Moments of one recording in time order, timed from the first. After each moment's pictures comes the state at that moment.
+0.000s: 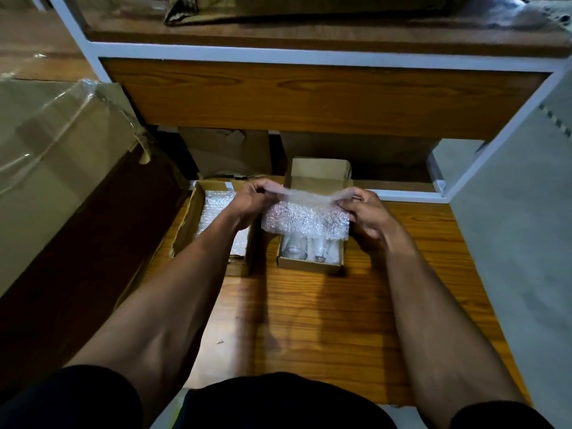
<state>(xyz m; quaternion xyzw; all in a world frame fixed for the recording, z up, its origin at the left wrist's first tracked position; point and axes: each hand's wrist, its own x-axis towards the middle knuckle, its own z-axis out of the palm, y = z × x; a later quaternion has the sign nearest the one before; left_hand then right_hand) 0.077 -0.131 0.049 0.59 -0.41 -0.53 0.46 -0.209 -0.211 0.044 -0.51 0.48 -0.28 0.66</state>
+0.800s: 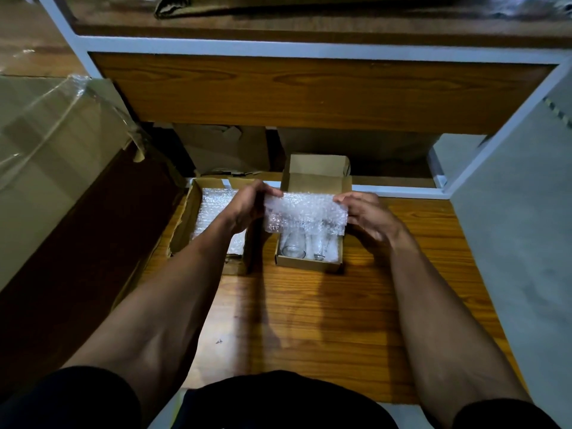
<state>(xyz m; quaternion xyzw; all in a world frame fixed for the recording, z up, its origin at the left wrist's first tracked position) 0.073 -0.137 0.039 0.61 -0.31 -0.57 0.47 -0.226 -0.216 0.027 -0.53 0.44 -0.26 0.68</state>
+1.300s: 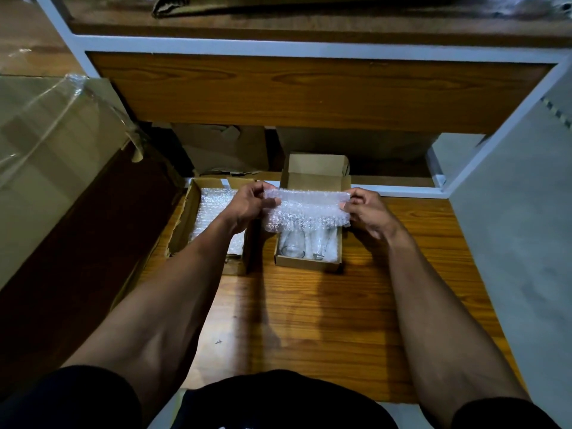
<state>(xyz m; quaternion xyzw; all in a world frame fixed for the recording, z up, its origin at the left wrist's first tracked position) 0.075 -0.132 0.032 0.61 -0.39 -0.52 0.46 -0.223 -0.222 0.022 -0.53 0.49 -0.28 0.63</state>
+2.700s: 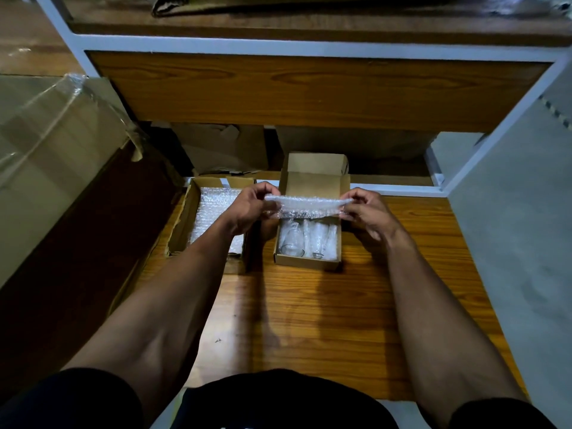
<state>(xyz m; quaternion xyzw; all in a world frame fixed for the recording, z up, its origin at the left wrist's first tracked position) 0.071 -0.130 0.023 0.57 -0.42 -0.54 0.46 -0.227 -0.215 0.023 -0.52 0.49 -0.30 0.63</state>
